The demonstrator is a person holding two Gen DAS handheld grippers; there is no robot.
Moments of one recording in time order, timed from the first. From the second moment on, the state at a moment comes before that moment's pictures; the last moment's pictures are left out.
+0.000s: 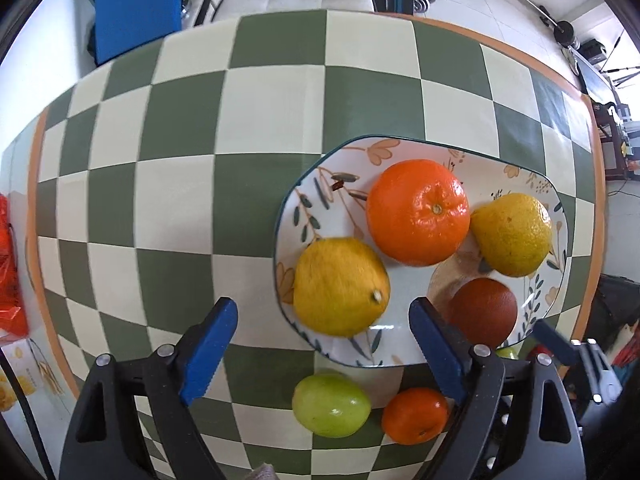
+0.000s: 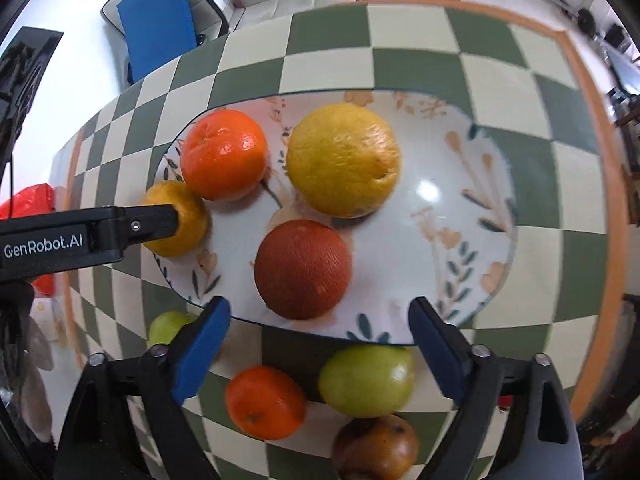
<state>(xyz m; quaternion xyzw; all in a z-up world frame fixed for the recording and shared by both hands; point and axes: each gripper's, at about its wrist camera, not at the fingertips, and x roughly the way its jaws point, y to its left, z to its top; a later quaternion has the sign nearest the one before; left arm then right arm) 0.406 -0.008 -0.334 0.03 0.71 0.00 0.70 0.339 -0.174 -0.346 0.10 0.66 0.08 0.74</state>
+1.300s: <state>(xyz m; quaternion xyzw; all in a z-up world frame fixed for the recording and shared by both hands) 0.204 -0.032 -0.122 0.05 0.53 -0.05 0.85 0.166 -0.212 -0.120 0.08 0.52 0.01 0.85</state>
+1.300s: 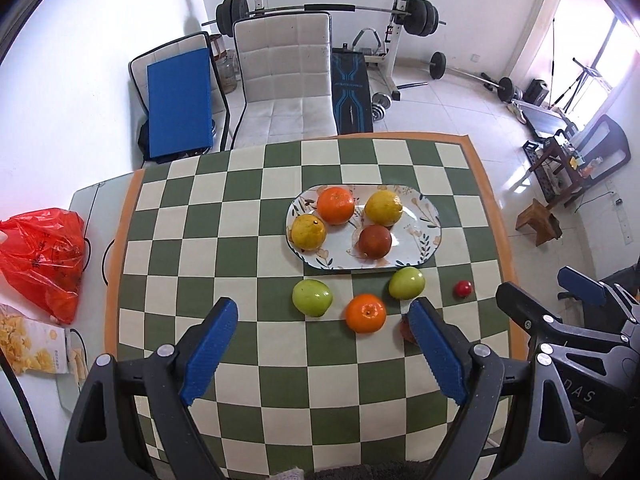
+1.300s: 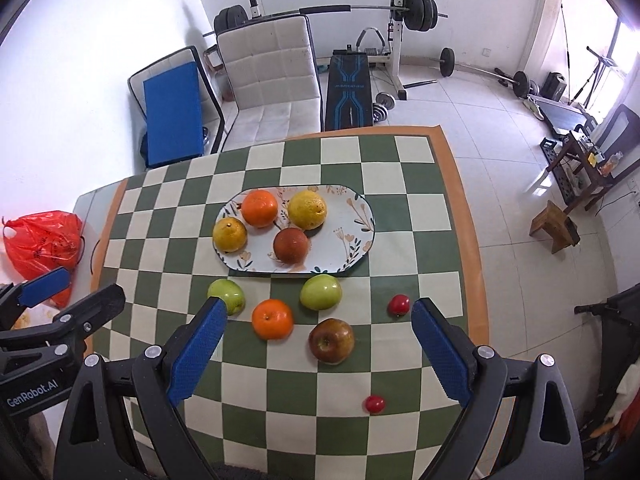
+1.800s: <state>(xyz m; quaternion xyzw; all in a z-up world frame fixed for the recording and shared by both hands) 0.189 -0.021 -0.099 0.03 0.51 -0.04 0.86 0.144 -0.205 -0.081 0.09 0.49 0.02 0.86</state>
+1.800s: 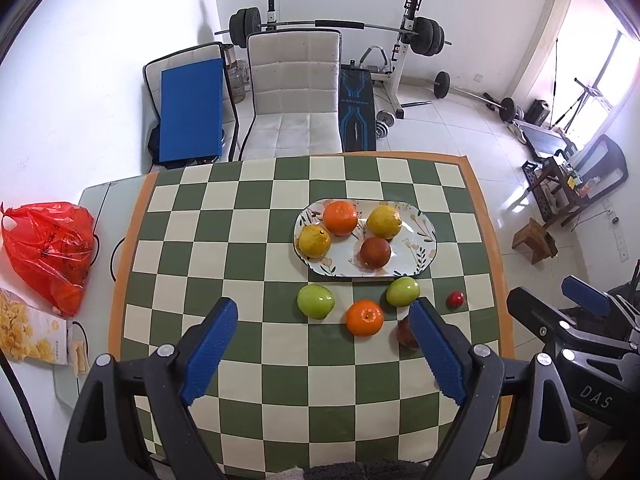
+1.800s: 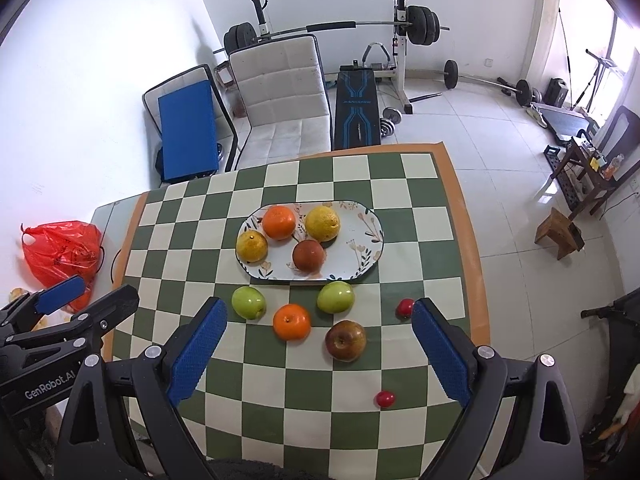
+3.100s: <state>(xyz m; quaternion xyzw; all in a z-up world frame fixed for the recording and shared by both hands) 0.308 -0.062 -0.362 0.24 0.68 -0.11 0.68 0.213 -0.205 -0.371 0.12 0.71 0.05 0.70</state>
